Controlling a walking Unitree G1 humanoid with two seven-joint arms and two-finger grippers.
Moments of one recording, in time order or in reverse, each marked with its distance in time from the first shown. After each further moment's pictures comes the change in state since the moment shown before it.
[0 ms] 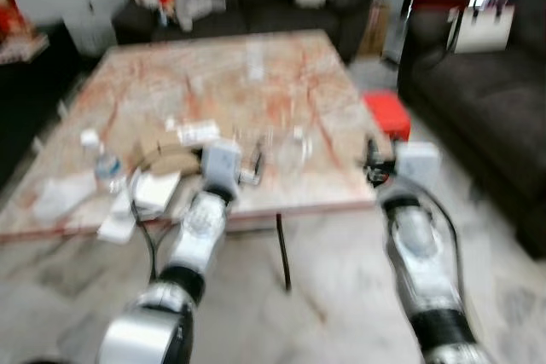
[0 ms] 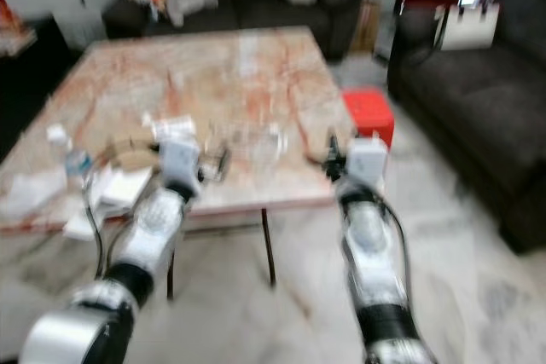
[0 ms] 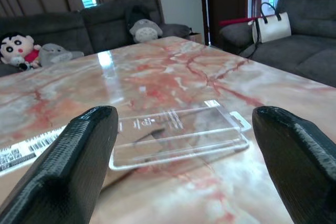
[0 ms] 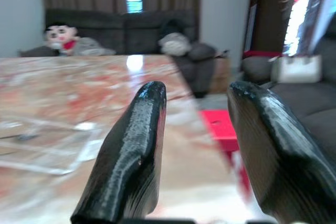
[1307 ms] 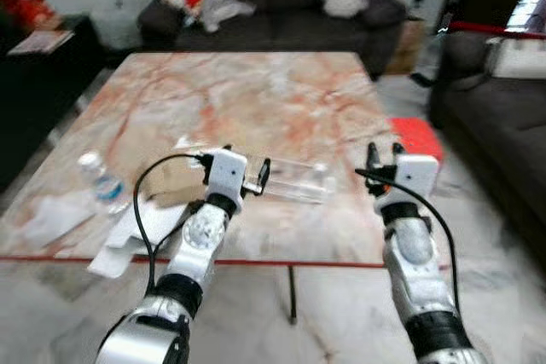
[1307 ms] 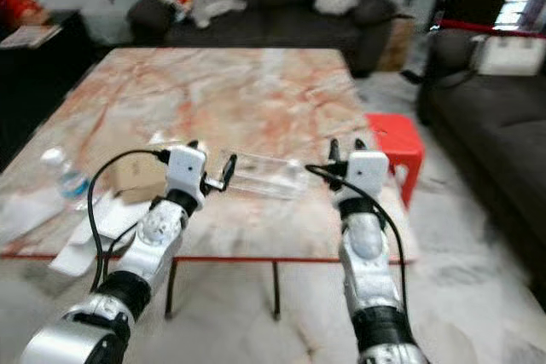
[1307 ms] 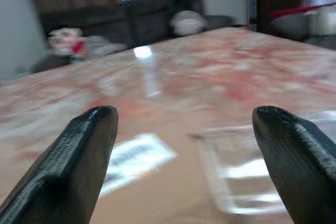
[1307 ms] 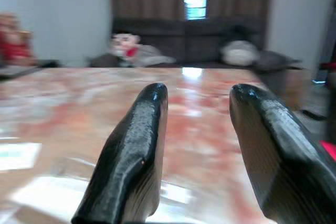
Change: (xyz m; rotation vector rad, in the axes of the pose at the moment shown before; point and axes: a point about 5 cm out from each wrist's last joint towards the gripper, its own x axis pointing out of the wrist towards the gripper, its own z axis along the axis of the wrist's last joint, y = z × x) left arm -0.007 0.006 -0.001 0.039 -0.008 -0.006; right arm 0.002 0.047 0.004 0.074 -0.035 0.092
